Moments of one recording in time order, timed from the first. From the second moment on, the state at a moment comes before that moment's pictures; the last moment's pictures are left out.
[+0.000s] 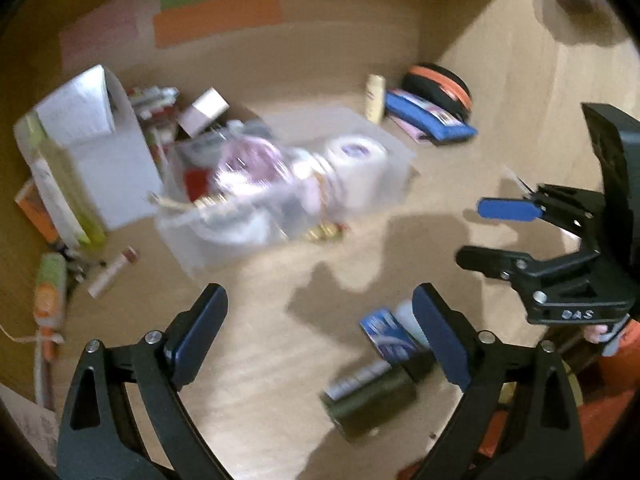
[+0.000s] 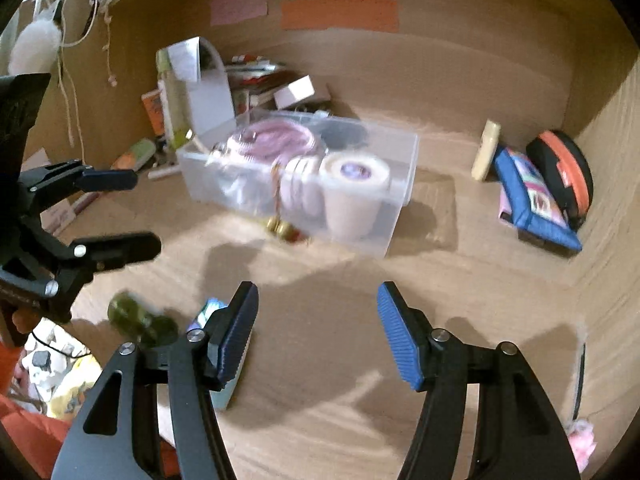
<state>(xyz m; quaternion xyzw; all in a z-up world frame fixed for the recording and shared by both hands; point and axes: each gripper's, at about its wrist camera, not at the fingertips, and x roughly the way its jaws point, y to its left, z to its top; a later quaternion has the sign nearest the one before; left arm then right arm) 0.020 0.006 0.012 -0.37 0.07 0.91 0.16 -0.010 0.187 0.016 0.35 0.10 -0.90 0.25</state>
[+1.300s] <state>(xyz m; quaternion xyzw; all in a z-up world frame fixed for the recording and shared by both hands) 0.027 -0.029 -0.049 -0.42 -0.04 0.90 0.14 0.011 0.150 -0.036 0.40 0.14 -0.85 0.30</state>
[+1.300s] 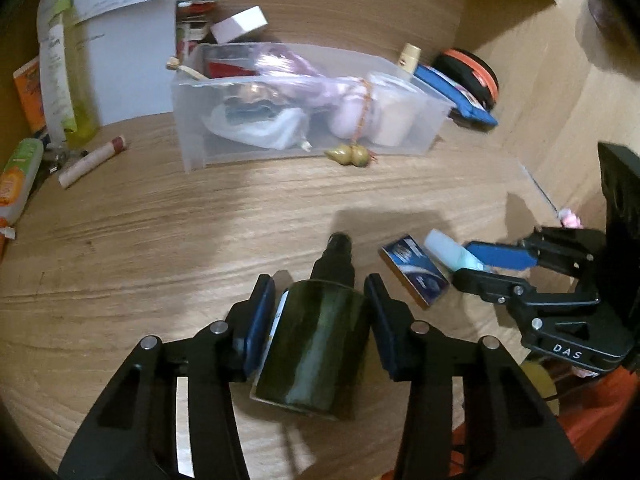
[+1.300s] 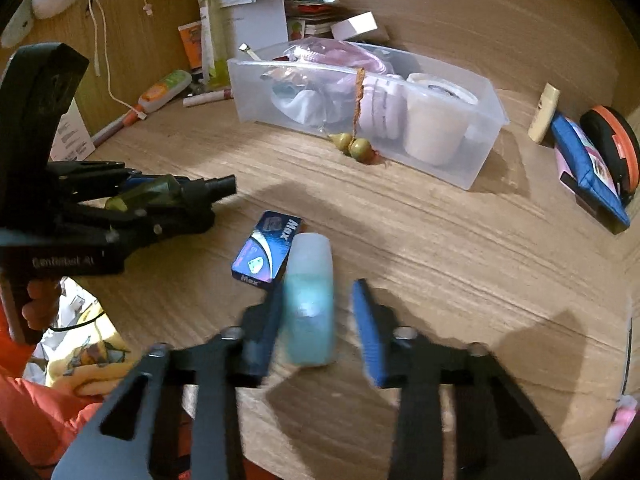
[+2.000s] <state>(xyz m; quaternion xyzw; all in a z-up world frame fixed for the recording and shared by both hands) 0.005 -0.041 0.043 -0.30 0.00 0.95 0.11 -0.037 0.185 0.041 0.35 -0.01 -0.88 0.32</state>
